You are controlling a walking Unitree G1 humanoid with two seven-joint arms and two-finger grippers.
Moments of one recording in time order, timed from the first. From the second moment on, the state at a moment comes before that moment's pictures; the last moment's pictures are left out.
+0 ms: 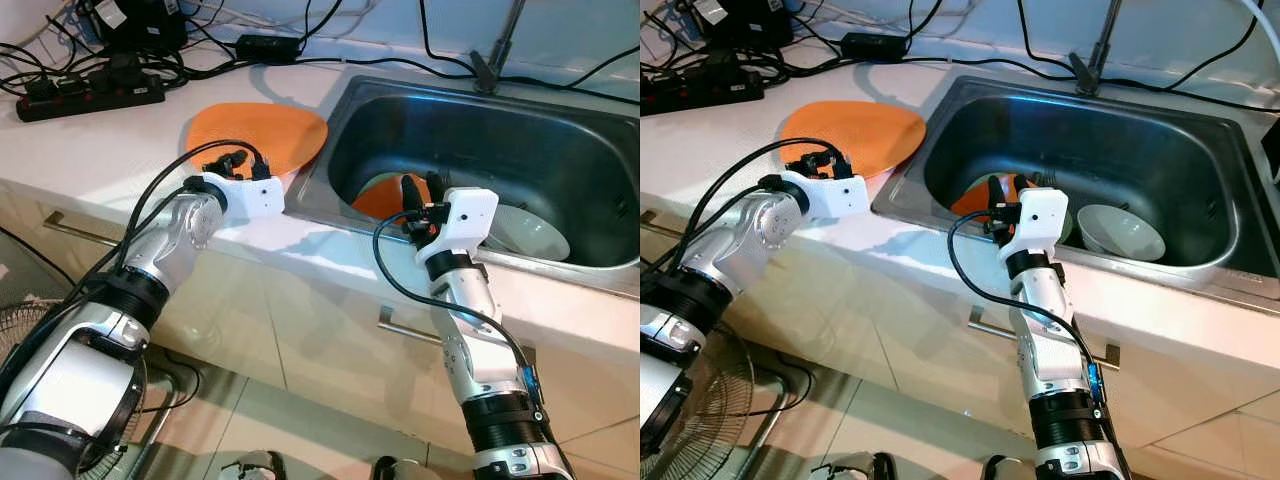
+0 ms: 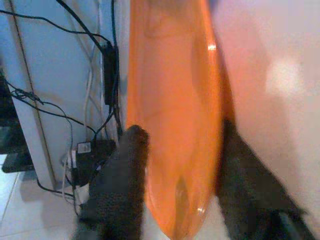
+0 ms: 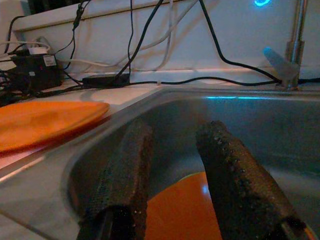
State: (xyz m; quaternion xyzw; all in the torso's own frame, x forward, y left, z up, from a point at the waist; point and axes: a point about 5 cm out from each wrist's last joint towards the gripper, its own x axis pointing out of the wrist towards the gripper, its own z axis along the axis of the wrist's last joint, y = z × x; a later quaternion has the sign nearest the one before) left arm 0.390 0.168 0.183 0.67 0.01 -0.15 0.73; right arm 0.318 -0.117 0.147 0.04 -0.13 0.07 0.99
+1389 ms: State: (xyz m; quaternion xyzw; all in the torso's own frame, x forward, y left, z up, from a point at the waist) left arm 0.389 0.158 0.204 0.68 -0.08 -0.13 0.72; right arm 0.321 -0.116 0.151 0.04 -0.13 0.07 0.99
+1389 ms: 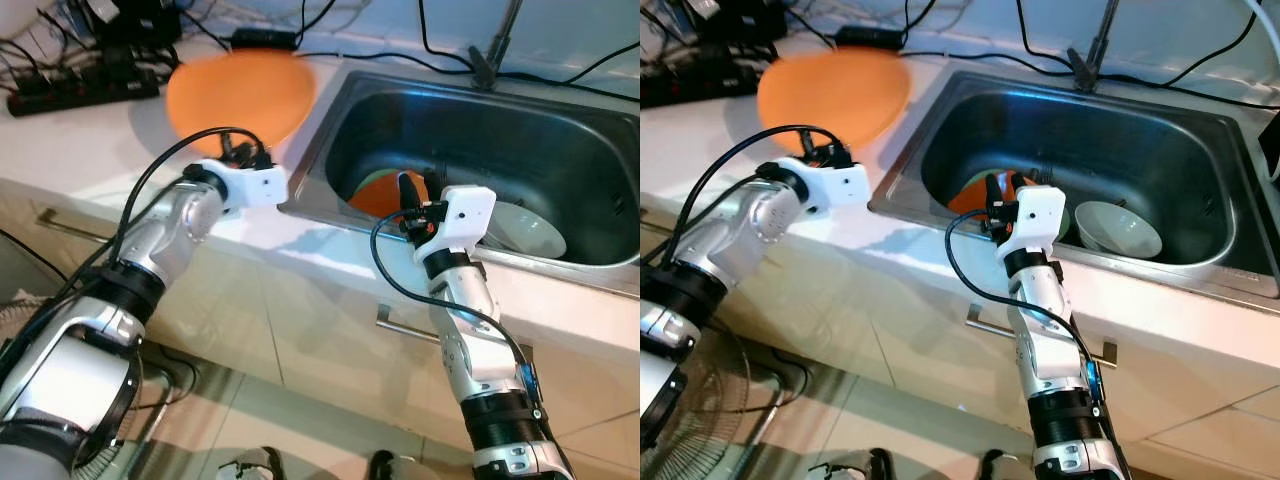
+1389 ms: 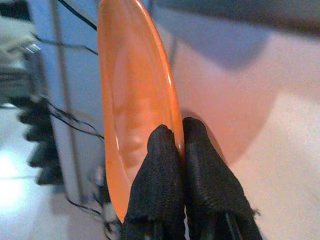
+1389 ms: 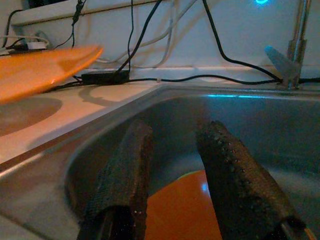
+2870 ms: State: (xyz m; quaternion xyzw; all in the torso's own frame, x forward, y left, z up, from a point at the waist) left arm 0.348 0.080 0.193 0.62 -0.21 -0.21 0.72; right arm 0.355 -0.107 0.215 0.31 -0.10 0.12 0.94
